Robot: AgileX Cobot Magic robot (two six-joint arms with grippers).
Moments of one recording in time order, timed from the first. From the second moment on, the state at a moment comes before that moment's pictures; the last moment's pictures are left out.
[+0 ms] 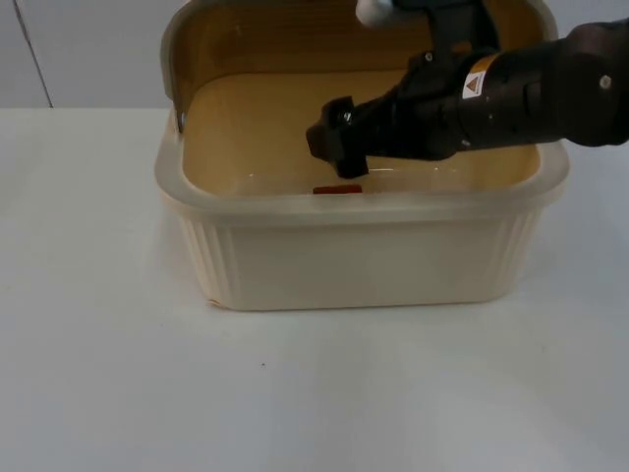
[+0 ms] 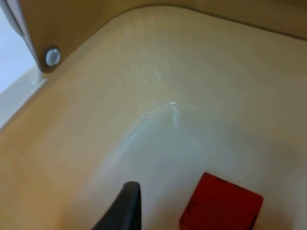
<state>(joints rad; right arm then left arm) 0.61 1.95 -1.13 0.04 -0.23 -0.01 0.05 1.31 -1.23 -0.08 0.56 0.07</state>
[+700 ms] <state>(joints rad) 0.61 1.68 -1.13 0.04 0.13 -0.01 0.05 1.31 -1.23 -0.08 0.56 0.07</state>
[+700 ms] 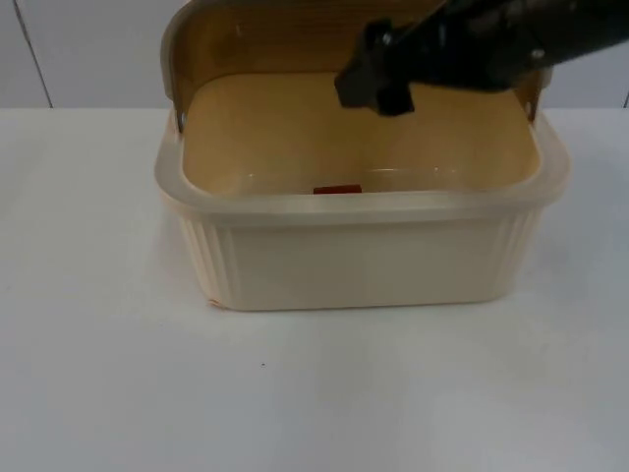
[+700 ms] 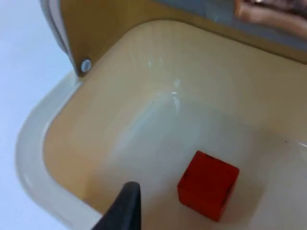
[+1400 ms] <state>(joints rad) 0.56 1.22 -1.15 -0.06 0.27 -0.01 0.05 1.31 -1.23 -0.08 0.56 0.07</state>
